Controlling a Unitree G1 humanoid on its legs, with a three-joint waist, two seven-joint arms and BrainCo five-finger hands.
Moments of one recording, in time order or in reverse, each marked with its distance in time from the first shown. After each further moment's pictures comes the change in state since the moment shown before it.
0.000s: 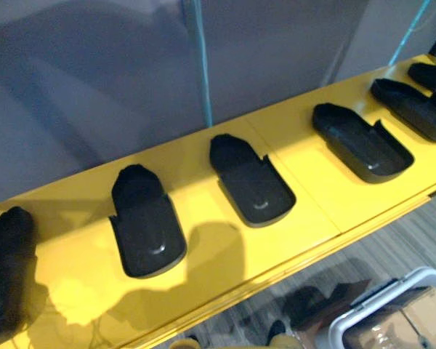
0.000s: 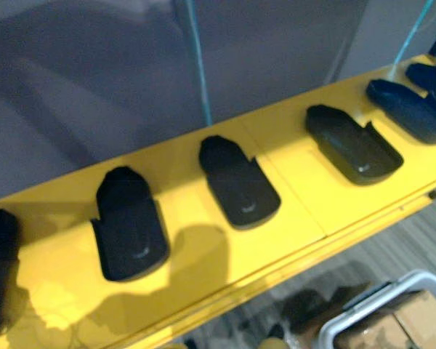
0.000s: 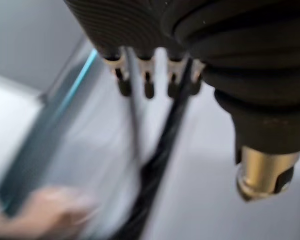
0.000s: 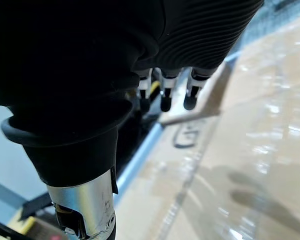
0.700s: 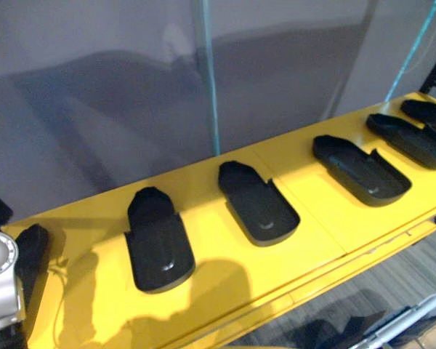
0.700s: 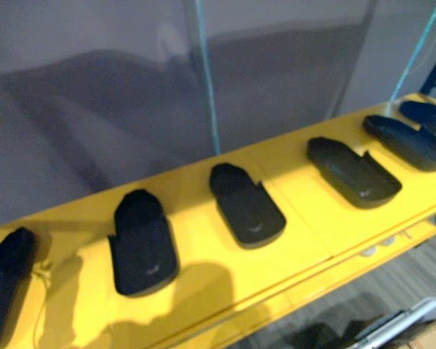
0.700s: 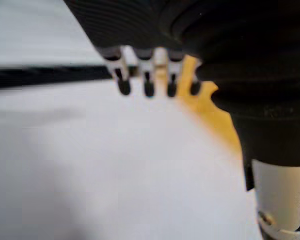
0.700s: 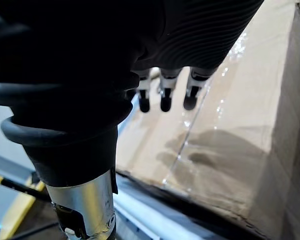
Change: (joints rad) left arm 0.081 -0.339 0.002 -0.549 -0.301 -0.118 -0.198; right arm 0.081 0.152 0.069 -0.109 -0.038 0.008 -0.019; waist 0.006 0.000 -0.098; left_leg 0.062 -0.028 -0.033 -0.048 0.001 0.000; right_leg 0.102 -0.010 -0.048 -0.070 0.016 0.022
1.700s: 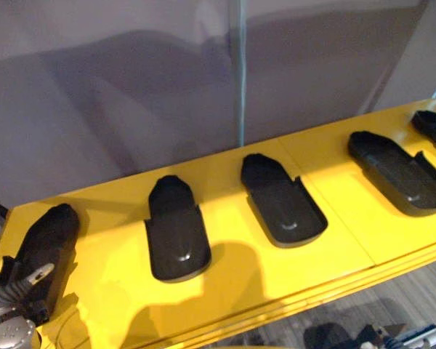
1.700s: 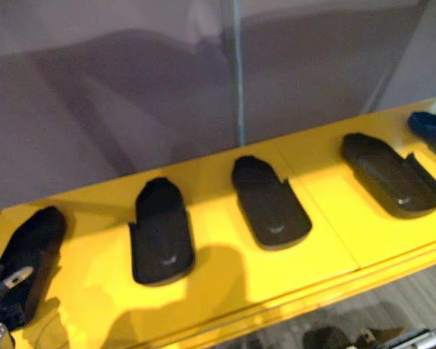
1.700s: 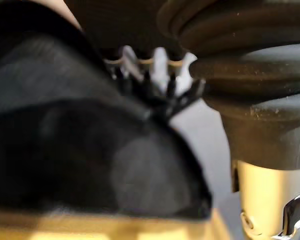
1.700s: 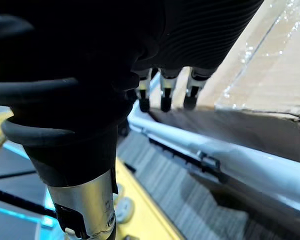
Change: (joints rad) left arm 0.225 -0.151 0.045 0.170 -0.022 0.190 -0.464; right arm -0.024 -0.044 0.107 -0.089 -0.038 0.060 0.041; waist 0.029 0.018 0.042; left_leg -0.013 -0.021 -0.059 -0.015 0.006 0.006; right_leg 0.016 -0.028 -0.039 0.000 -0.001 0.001
